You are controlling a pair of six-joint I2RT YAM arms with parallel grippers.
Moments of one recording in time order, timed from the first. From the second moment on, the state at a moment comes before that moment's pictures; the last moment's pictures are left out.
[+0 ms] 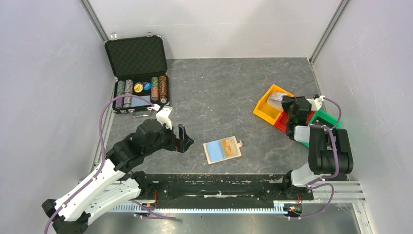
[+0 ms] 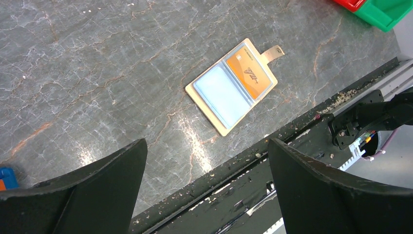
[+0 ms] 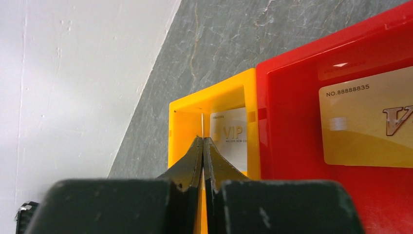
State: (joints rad) left arm -0.77 0.67 0.78 -0.67 -0.04 -0.48; right arm -0.10 1.53 0.51 0.76 0.17 1.00
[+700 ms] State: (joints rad) left arm -0.77 0.65 0.78 -0.67 -0.04 -0.48; right arm -0.10 1.58 0.51 0.77 0.22 1.00
